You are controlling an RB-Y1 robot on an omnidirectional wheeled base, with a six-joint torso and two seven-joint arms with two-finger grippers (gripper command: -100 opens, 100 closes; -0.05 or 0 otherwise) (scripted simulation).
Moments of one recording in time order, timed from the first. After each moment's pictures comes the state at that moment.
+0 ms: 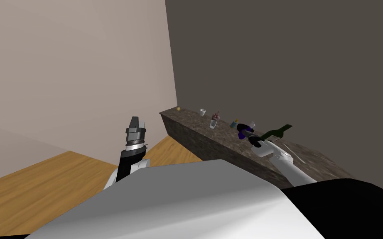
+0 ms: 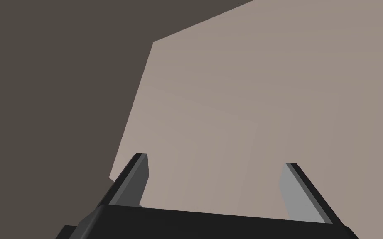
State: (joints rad) left arm 0.48 0.02 0.07 -2.24 -0.09 -0.53 -0.15; right arm 0.22 -0.91 -0.21 -1.31 0.30 0.20 0.27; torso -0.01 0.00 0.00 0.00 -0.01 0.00
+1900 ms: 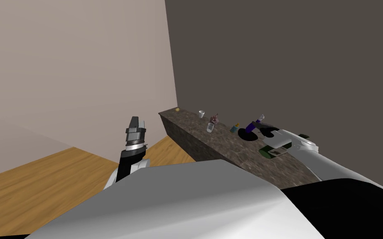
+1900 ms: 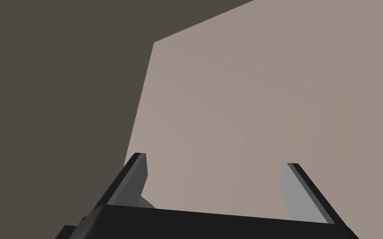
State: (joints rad) left arm 0.48 0.02 0.07 -2.24 -0.09 -0.53 -0.15; right arm 0.22 -1.19 -0.21 -1.30 0.17 0.35 0.17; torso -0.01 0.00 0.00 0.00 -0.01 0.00
